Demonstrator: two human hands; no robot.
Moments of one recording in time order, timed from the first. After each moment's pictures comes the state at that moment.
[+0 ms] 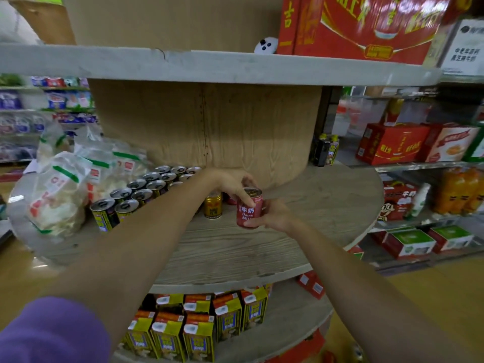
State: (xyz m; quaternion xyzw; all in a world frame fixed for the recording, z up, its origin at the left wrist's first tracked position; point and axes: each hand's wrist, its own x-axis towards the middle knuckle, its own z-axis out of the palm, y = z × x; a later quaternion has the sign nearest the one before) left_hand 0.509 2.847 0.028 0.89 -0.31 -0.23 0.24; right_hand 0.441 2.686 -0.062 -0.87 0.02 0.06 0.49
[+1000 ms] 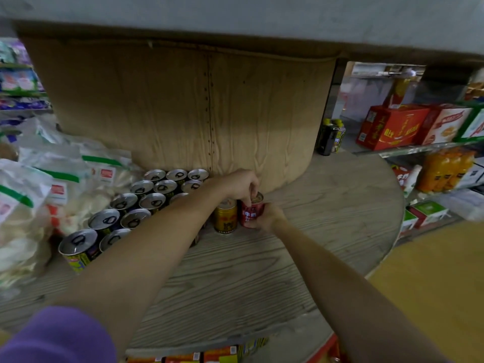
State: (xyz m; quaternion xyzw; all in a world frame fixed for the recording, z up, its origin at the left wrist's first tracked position) left_hand 0.651 2.864 -0.041 0.91 -0.39 -0.11 0.13; right_hand 0.585 2.746 -0.132 -0.90 0.19 0.04 0.39
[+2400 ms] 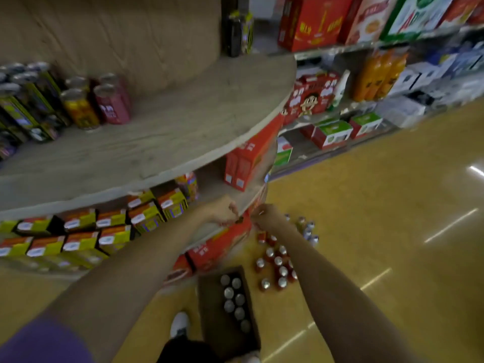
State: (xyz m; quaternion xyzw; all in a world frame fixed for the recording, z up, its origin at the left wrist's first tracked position) left_hand 0.318 2.644 -0.260 0.86 -0.30 -0.36 0.20; right_hand 0.215 2.493 -0.287 -0.85 0.25 0.09 0.46
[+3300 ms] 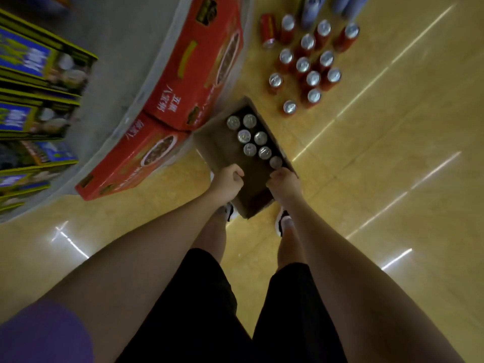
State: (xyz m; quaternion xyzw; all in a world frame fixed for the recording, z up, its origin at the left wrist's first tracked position) left_hand 0.195 2.706 -0.689 0.82 -0.13 -0.53 0.14; right_hand 0.070 2.595 -0.714 -0.62 0.55 0.24 0.51
